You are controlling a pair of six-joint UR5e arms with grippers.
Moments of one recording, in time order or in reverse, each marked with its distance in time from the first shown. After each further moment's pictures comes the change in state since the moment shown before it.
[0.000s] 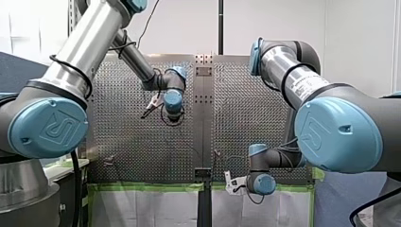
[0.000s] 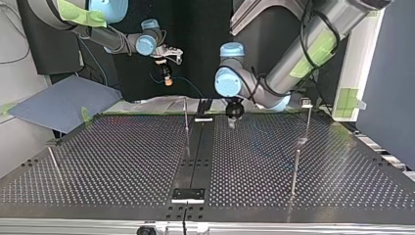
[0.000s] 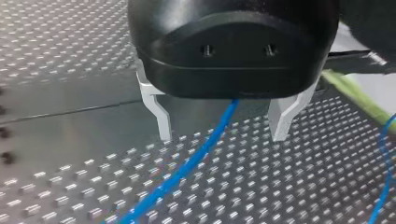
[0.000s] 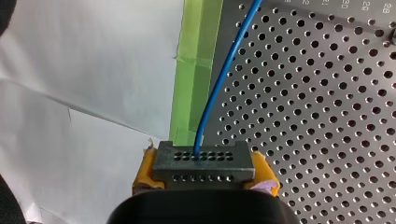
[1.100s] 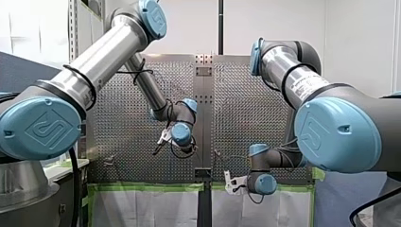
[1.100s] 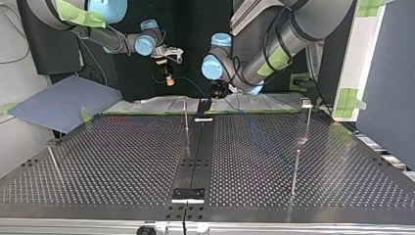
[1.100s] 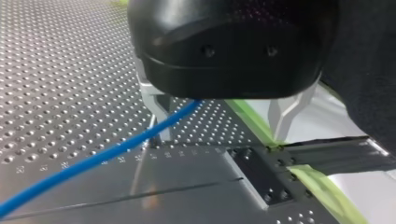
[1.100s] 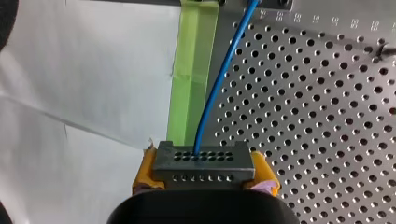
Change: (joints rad) left arm -0.090 -0.236 -0.026 0.182 0.076 -0.172; right arm -0.006 0.000 0.000 -0.006 -0.061 0.002
